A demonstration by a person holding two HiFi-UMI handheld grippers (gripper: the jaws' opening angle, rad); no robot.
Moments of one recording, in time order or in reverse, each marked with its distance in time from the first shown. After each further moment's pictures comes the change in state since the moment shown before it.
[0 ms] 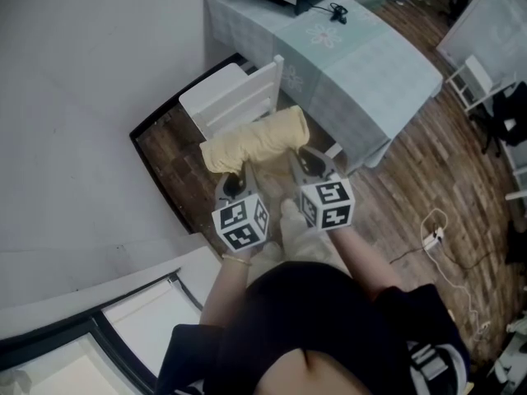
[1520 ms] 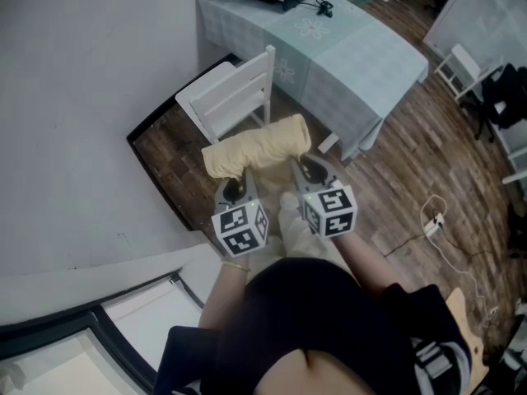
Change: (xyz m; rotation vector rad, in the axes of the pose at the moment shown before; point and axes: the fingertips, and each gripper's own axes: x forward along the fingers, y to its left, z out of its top) left arm -0.074 0.002 -0.034 0.062 0.033 -0.065; right arm -0.073 0.044 -0.038 -0.017 -0.002 -0.033
